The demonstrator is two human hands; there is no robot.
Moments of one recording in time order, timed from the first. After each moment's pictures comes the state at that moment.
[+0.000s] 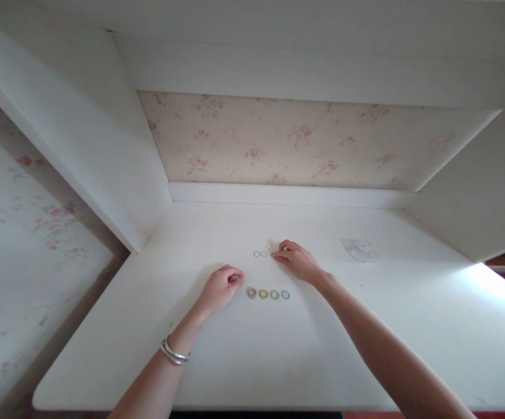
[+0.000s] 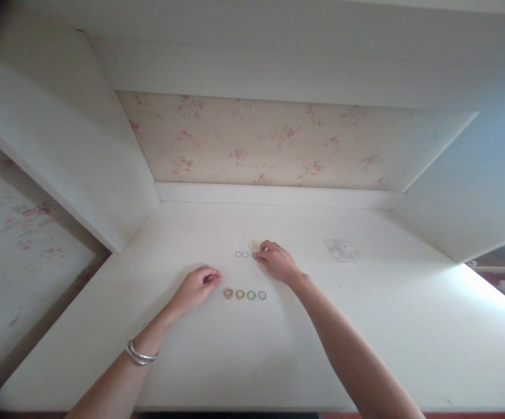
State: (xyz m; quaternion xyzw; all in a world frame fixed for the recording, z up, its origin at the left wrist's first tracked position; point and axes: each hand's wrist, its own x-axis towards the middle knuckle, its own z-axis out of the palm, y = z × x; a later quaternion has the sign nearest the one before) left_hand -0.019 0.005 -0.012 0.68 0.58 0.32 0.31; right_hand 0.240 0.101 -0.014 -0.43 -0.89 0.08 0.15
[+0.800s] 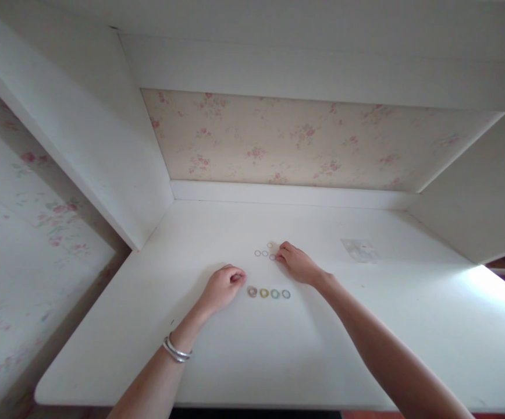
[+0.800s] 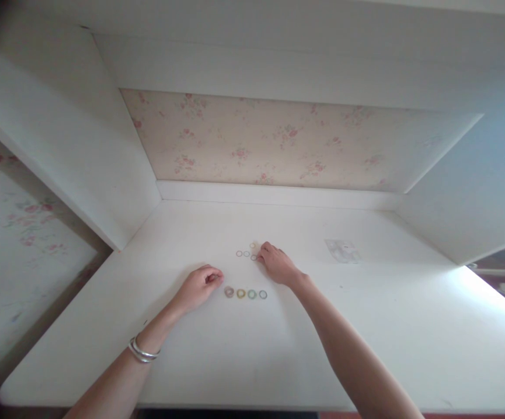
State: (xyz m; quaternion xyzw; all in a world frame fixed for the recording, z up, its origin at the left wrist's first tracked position) left_hand -0.017 0.005 -0.012 0.69 0.57 0.31 0.31; right_hand 0.234 0.096 -0.012 -0.44 -0.89 0.10 0.10
